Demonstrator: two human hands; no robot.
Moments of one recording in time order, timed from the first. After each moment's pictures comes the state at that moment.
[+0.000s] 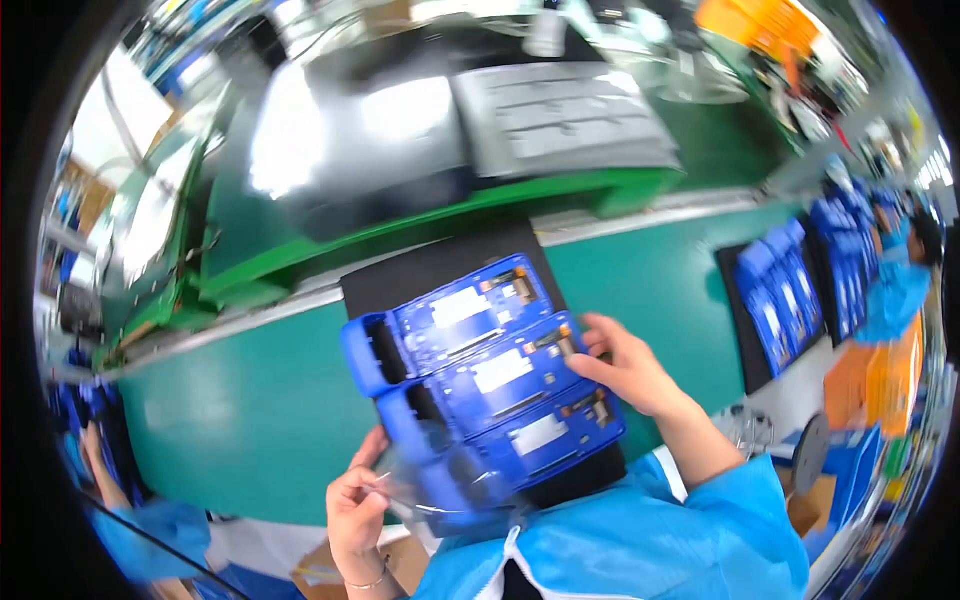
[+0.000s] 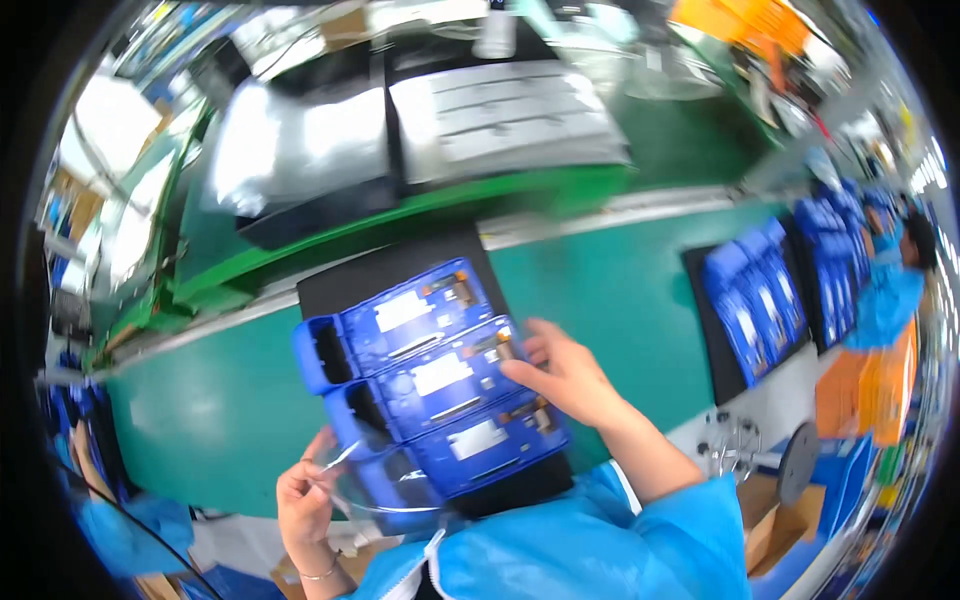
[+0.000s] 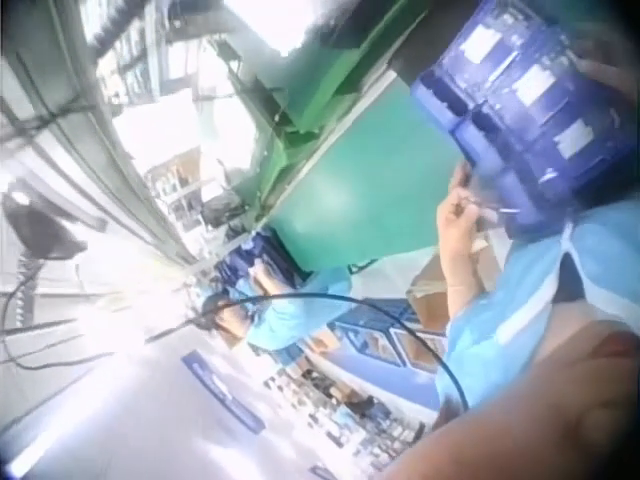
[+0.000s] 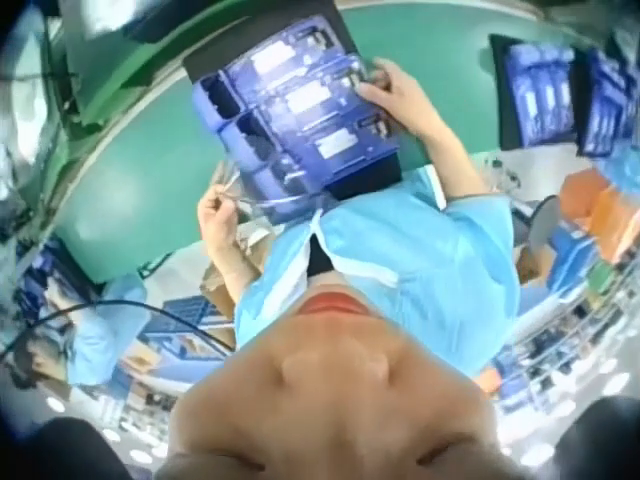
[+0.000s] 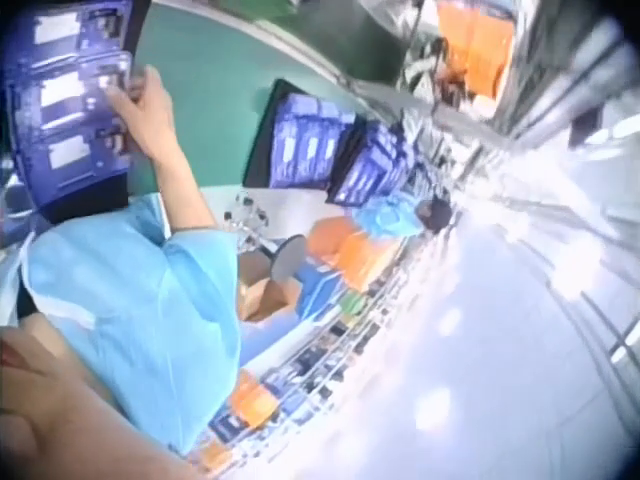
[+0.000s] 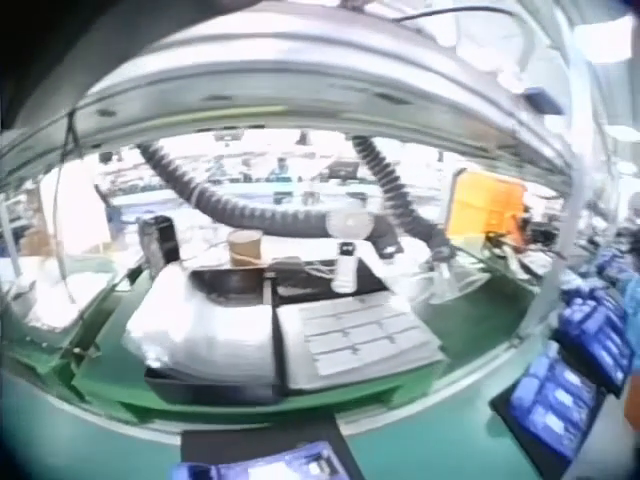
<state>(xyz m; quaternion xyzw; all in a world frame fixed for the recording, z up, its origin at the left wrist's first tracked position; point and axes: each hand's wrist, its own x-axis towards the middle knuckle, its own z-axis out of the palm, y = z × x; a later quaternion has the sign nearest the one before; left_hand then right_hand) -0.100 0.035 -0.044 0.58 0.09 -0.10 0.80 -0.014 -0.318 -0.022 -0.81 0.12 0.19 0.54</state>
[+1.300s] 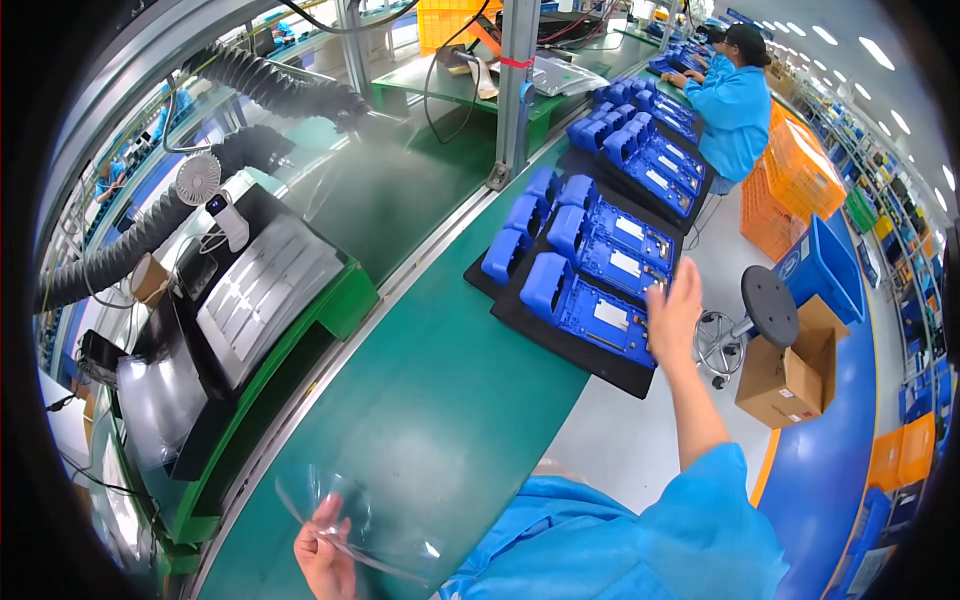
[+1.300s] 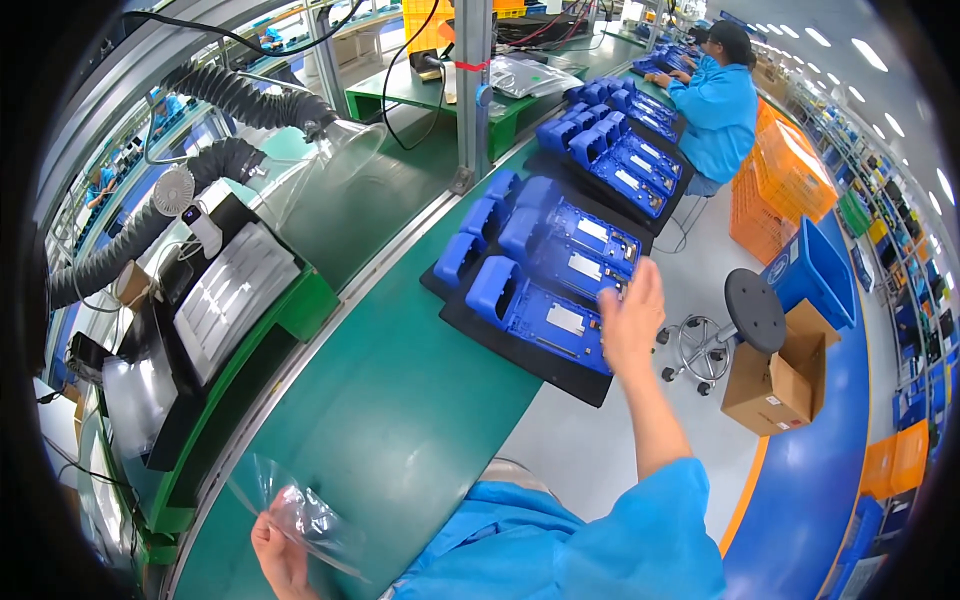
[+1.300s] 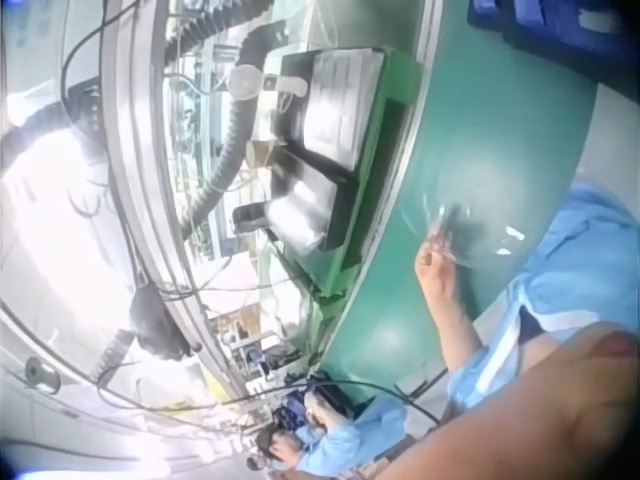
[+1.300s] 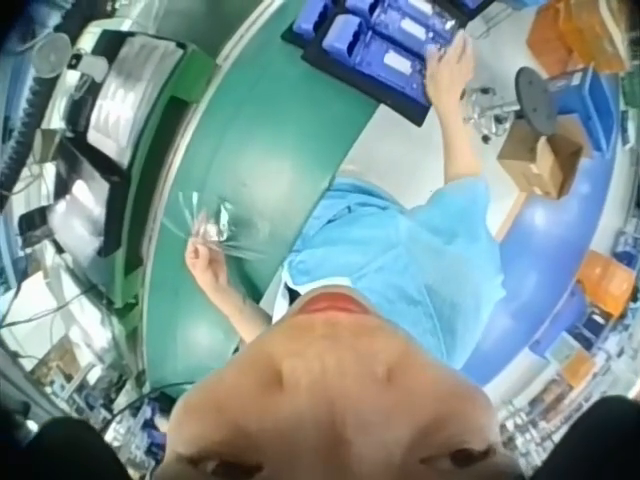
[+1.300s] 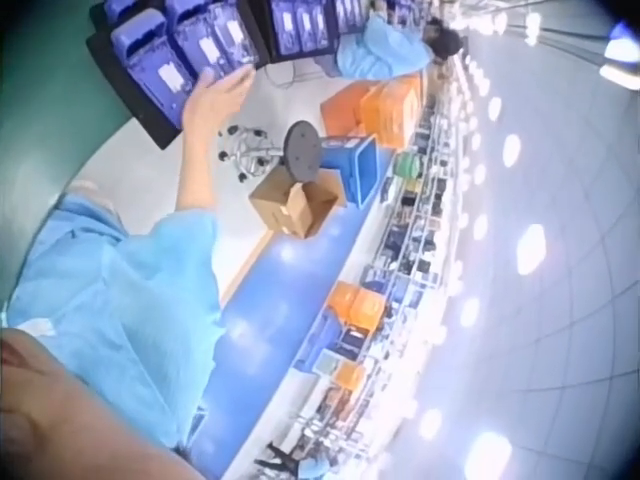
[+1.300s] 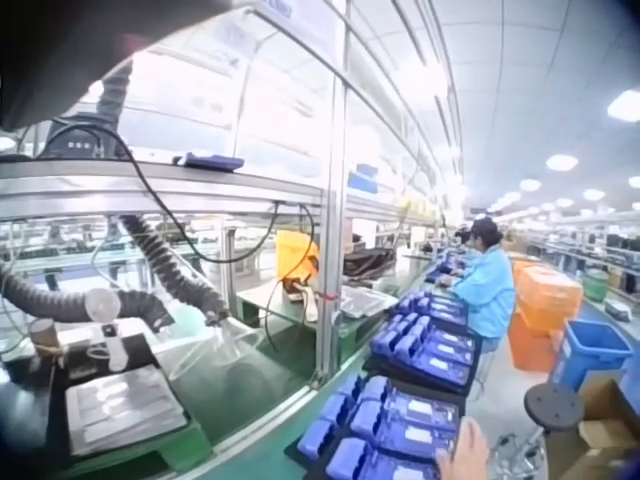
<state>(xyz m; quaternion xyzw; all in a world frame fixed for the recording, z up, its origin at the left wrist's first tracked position) -0.010 -0.067 -0.038 0.52 -0.07 -0.21 0.83 -0.166 -0.571 -0.066 -0.81 0.44 -0.38 0.04</state>
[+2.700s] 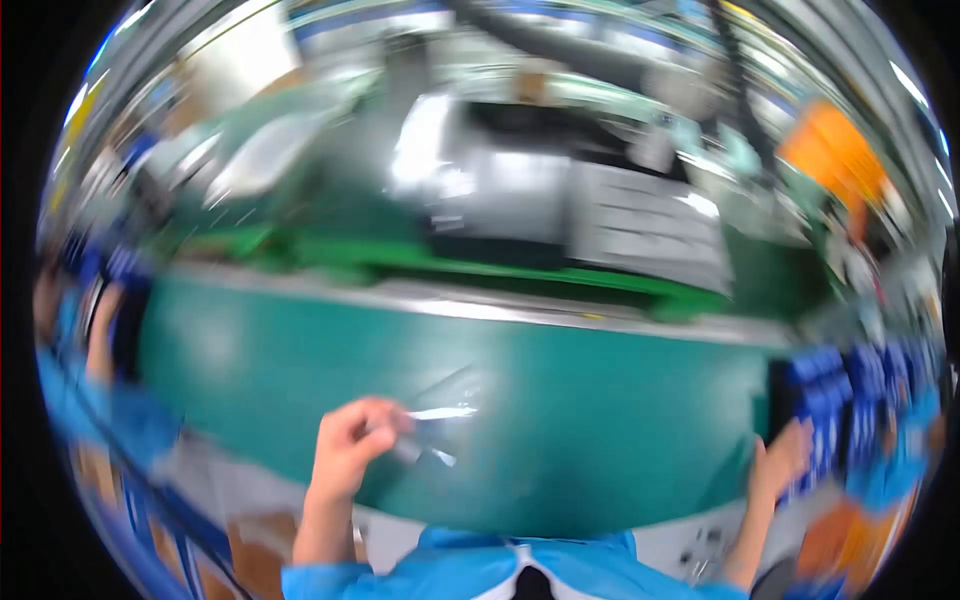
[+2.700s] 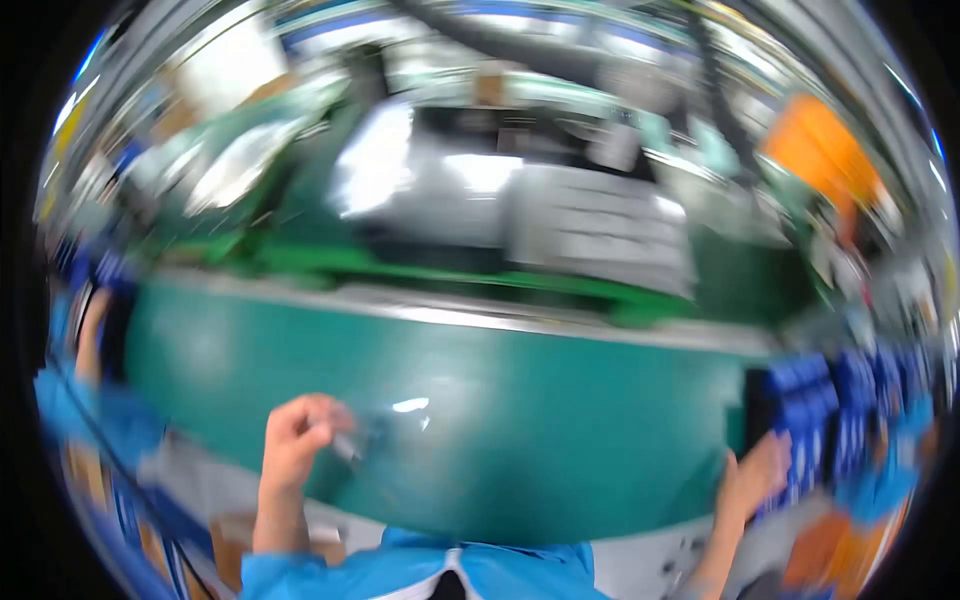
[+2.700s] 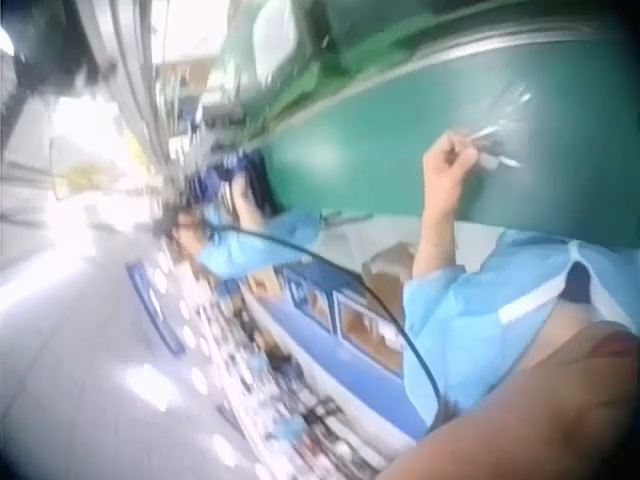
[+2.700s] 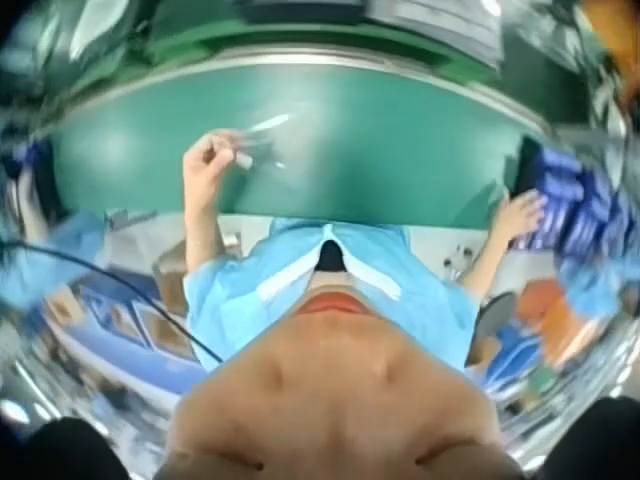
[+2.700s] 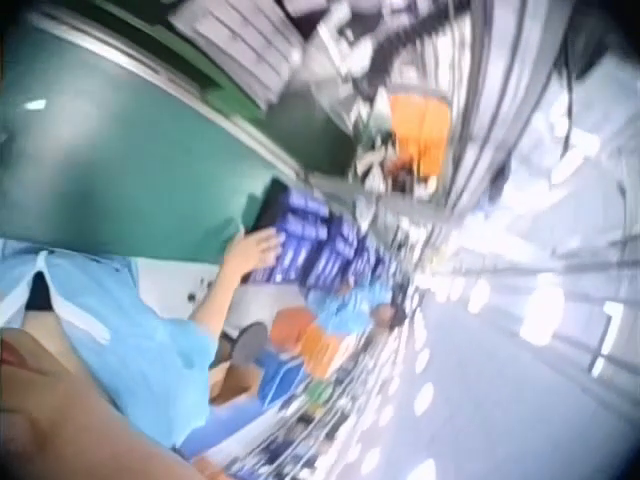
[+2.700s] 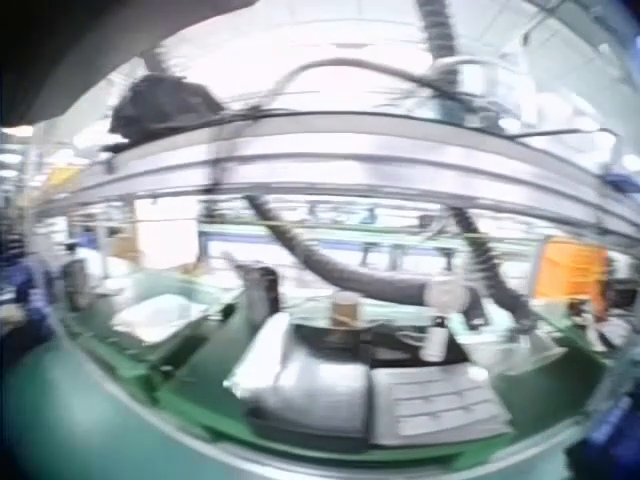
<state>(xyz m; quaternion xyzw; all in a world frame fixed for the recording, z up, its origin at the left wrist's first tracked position) -0.044 0.023 -0.003 0.65 0.05 0.00 0.76 -0.080 -0.556 -0.065 -0.94 0.25 -0.12 -0.21</state>
